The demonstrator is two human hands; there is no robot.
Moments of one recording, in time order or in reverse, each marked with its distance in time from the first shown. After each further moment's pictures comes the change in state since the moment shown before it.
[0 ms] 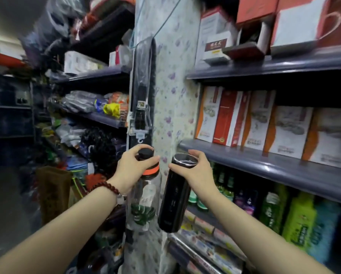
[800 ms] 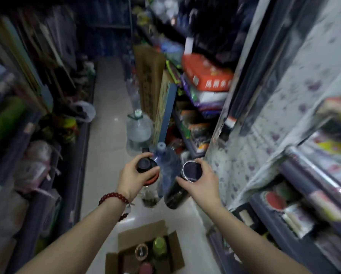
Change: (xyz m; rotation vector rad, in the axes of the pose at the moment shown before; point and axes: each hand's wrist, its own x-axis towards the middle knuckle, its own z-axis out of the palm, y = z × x) left_hand -0.277 -0.366 -0.148 0.269 0.334 -0.576; right_hand -0.240 0.294 0.269 -0.125 -0.580 0.170
